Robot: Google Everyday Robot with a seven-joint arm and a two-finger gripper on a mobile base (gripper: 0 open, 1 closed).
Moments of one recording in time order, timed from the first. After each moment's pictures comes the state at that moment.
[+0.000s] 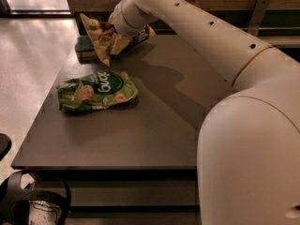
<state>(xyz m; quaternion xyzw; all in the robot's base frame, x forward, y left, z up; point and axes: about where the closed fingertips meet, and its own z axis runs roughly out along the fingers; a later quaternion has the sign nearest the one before) 0.788 0.120 0.907 -0.74 0.50 -0.05 0.44</state>
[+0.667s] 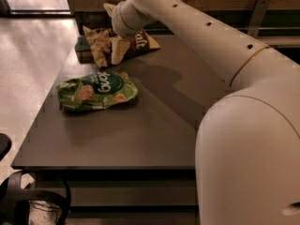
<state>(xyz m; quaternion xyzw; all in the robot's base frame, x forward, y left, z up) 0.787 0.124 0.902 -0.75 0.50 -0.05 0.43</state>
